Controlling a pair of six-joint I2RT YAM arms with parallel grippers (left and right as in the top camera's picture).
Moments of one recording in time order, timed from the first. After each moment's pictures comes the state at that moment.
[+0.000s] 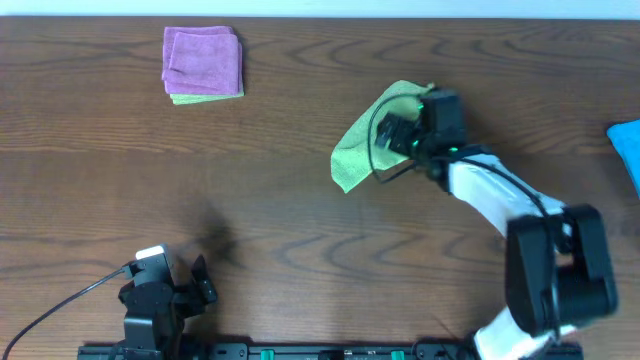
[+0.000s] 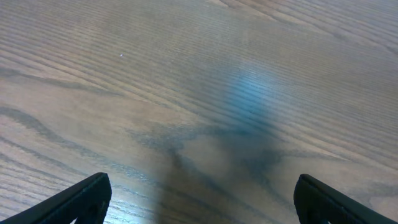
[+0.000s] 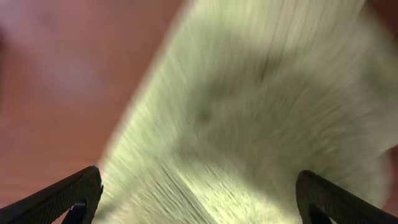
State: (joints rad) left arm -0.11 0.01 0.33 -1.03 -0.19 -0.31; right arm 0.23 1.81 1.00 -0.11 -0.08 0.57
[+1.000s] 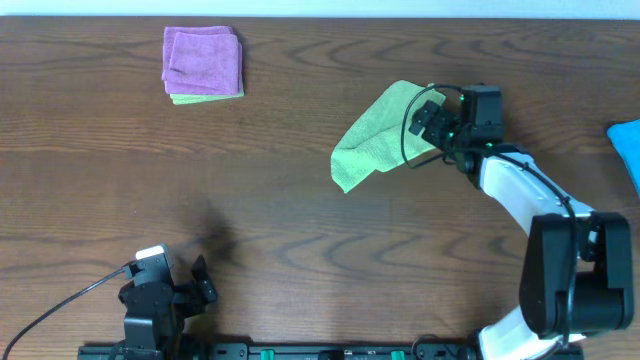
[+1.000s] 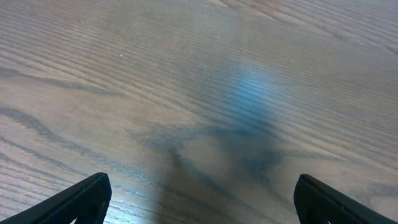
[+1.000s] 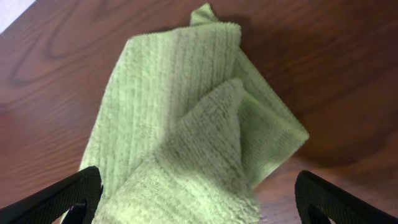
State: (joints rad) left arm -0.11 0.01 0.33 -1.03 -0.19 -0.31; right arm 0.06 1.77 1.00 -0.08 -0.12 0.60
